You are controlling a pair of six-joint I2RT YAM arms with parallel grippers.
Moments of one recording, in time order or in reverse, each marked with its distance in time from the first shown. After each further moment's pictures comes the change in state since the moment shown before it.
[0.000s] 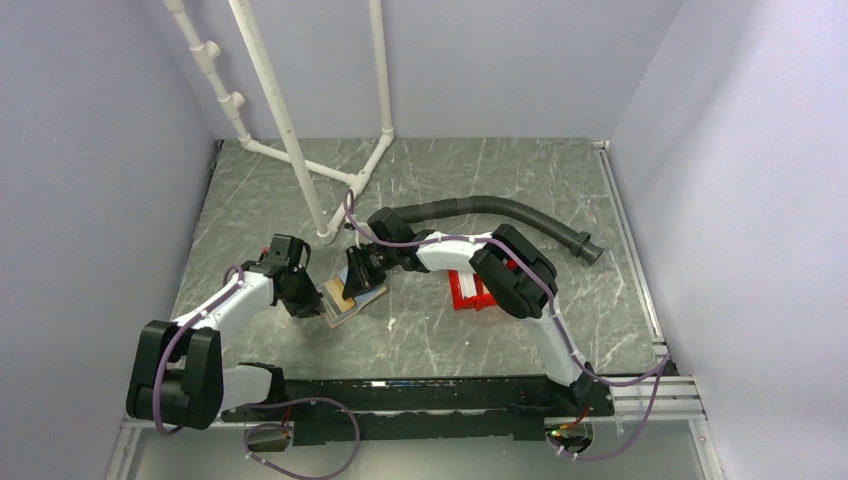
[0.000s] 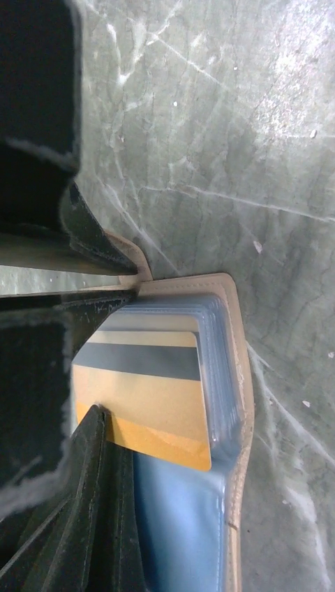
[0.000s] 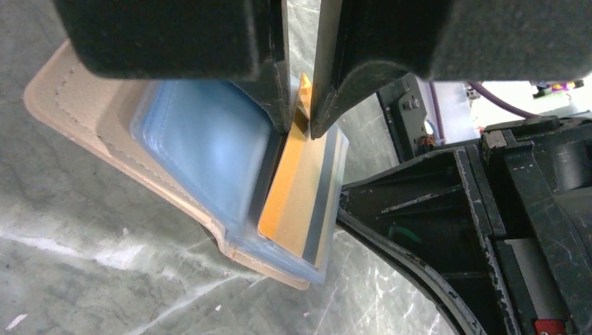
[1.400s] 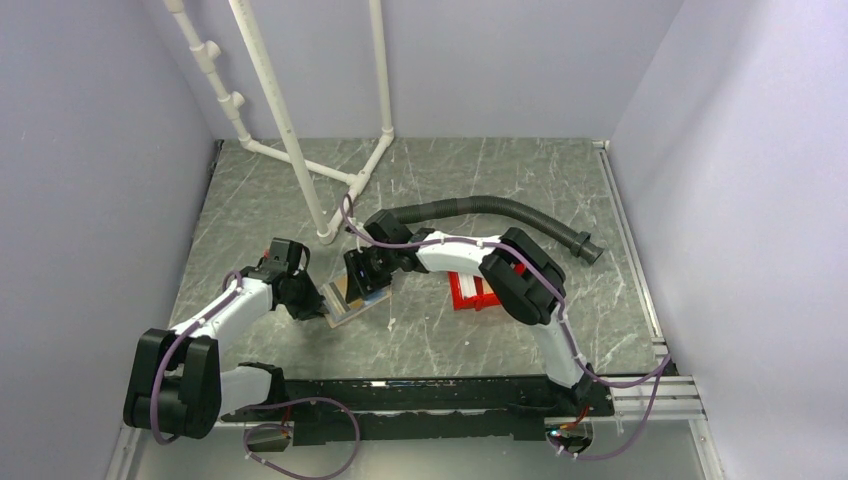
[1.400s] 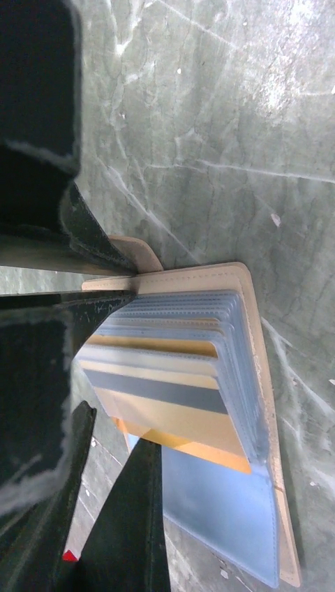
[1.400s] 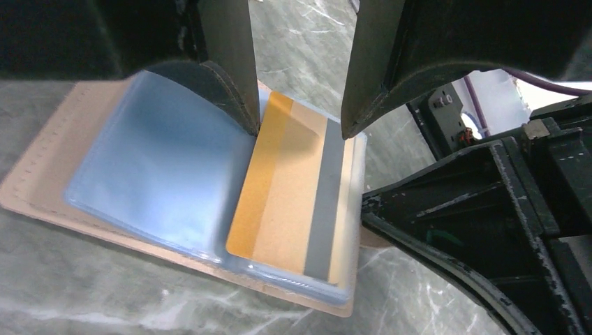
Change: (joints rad) left arm -0.003 -0.048 -0.043 0.038 0.052 0.005; right arm 0.029 -0.076 0.001 -0.197 0.191 -0.061
